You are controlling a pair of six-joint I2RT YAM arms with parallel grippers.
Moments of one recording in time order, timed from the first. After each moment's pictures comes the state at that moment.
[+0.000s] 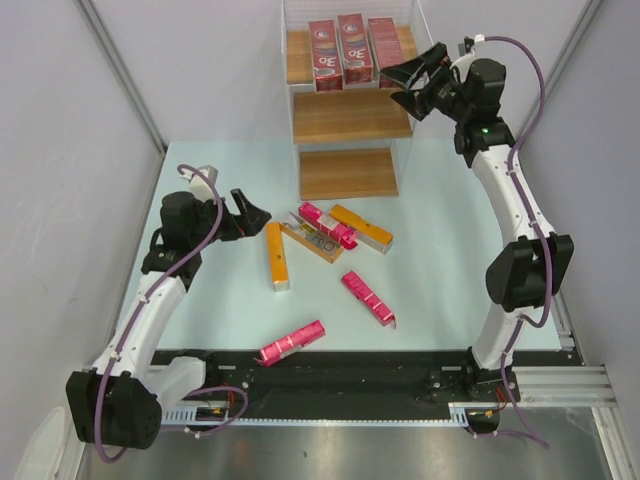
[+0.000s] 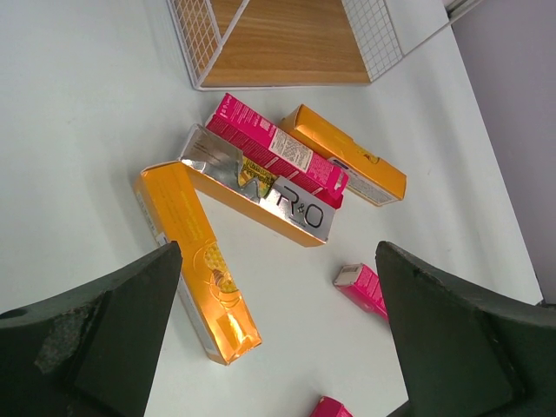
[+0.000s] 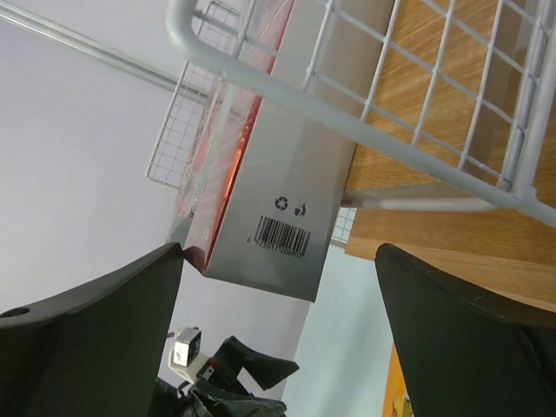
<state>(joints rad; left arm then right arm) -0.10 1.02 0.82 -0.19 0.39 -0.41 0.15 1.85 1.95 -0.05 -0.55 1.06</state>
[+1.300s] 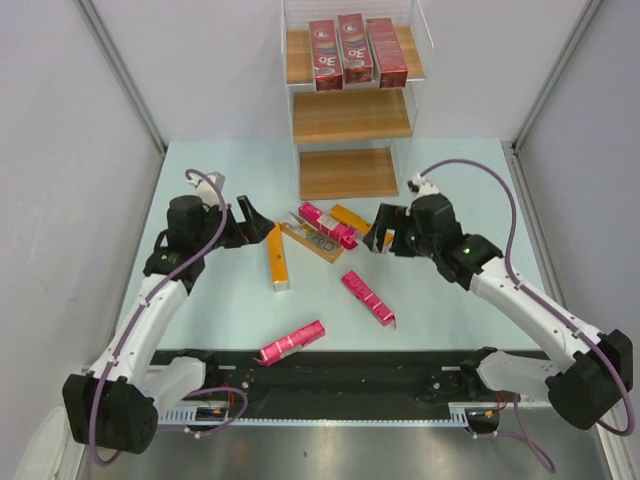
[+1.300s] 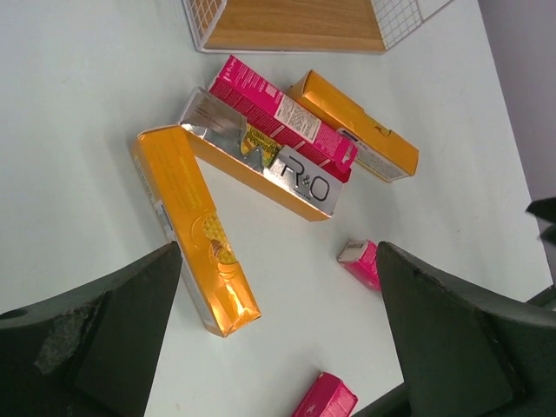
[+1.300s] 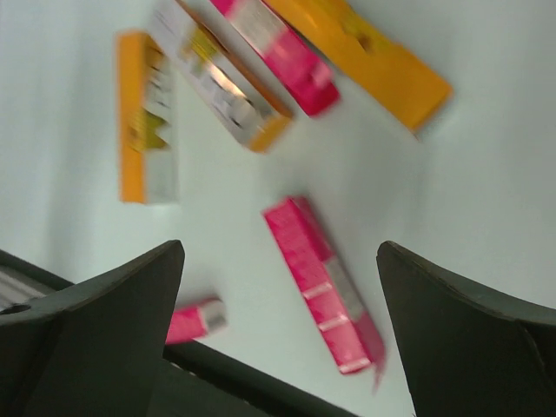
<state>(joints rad) -0.15 1.00 0.82 -0.28 0.34 -0.41 0.59 1.15 1.01 -0.42 0.02 0.60</state>
